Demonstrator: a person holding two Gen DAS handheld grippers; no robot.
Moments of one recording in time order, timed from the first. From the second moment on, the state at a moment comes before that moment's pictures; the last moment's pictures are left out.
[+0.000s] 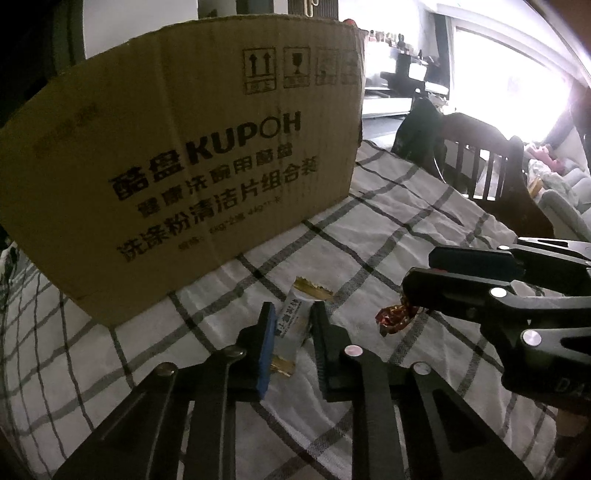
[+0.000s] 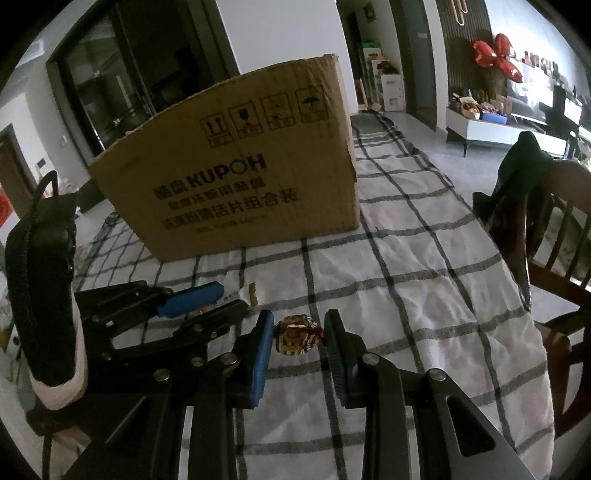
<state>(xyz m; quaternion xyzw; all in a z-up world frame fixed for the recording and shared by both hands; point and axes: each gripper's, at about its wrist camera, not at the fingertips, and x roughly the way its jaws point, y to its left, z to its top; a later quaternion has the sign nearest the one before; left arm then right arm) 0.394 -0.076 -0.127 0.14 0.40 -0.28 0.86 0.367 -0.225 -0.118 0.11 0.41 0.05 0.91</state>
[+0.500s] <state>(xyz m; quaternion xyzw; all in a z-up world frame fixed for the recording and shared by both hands) 0.370 -0.050 -0.054 0.07 0.34 -0.23 0.91 0.356 -0.227 -0.077 0.11 0.36 0.07 0.92</state>
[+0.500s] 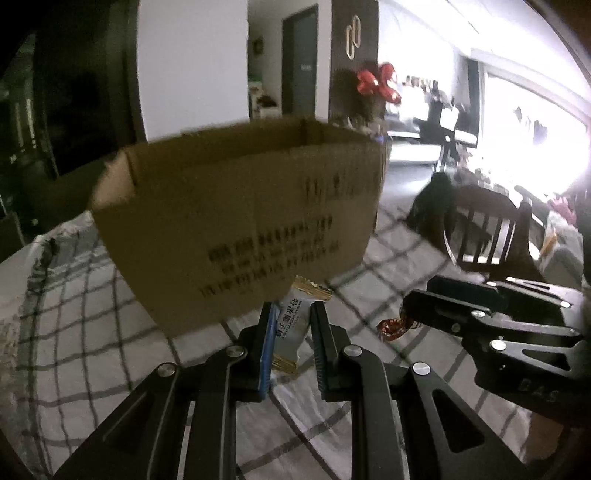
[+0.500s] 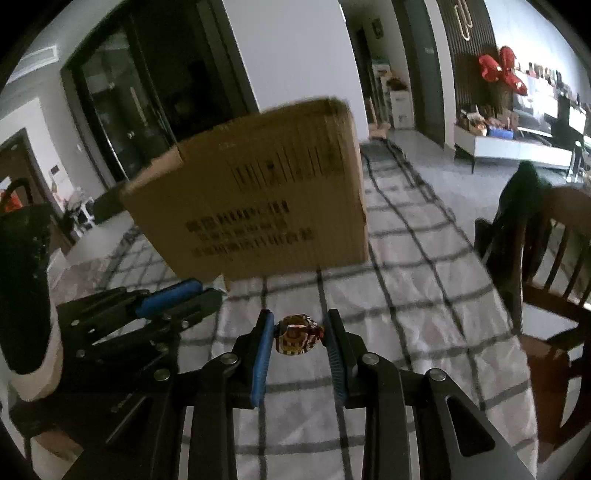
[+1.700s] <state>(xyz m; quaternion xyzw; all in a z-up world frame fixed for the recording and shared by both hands) 0.468 -0.022 0.031 0.02 0.27 -0.12 0.95 0.465 -0.218 0.036 0.03 0.24 0.10 0.96</state>
